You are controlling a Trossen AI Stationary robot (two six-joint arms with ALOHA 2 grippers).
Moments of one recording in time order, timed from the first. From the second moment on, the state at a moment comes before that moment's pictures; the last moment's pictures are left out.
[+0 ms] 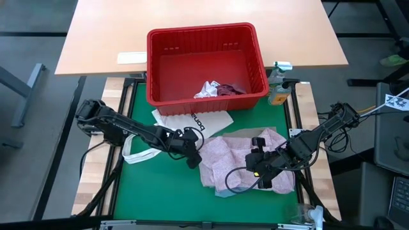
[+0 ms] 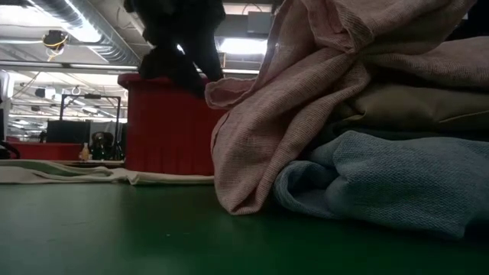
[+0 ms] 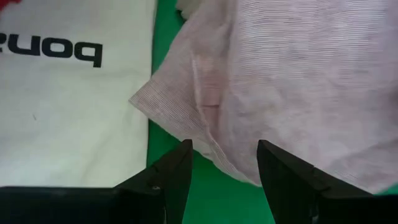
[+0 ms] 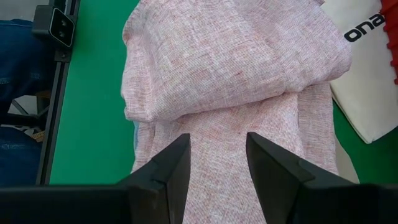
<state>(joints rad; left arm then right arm) -0.25 1.61 1.15 -0.52 -0.30 -0.89 0.59 1.44 1.41 -1.06 0.25 0.43</state>
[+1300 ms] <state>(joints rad) -0.15 1.64 1.10 0.25 -0.21 -0.88 0.60 1.44 1.41 -1.06 0.25 0.43</state>
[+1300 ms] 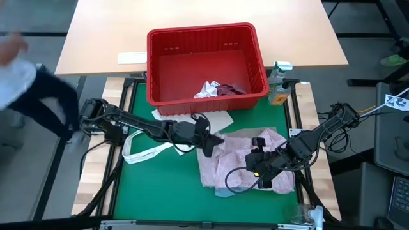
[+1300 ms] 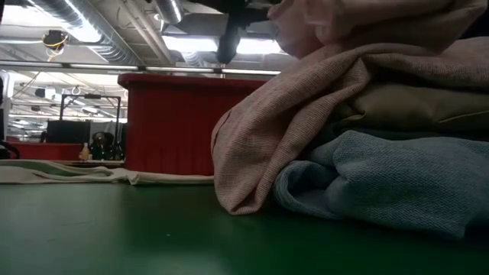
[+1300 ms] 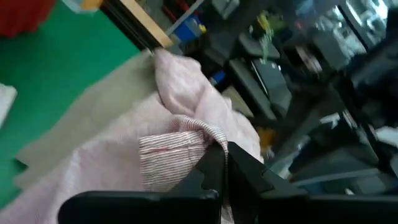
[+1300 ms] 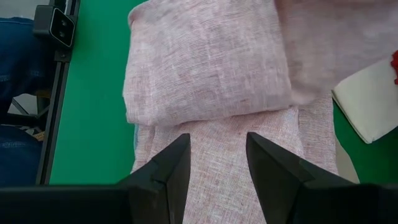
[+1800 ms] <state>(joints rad) -0.16 1.84 1.12 0.64 -0.24 -0.89 0.60 1.44 1.47 -1.15 0.18 0.41</state>
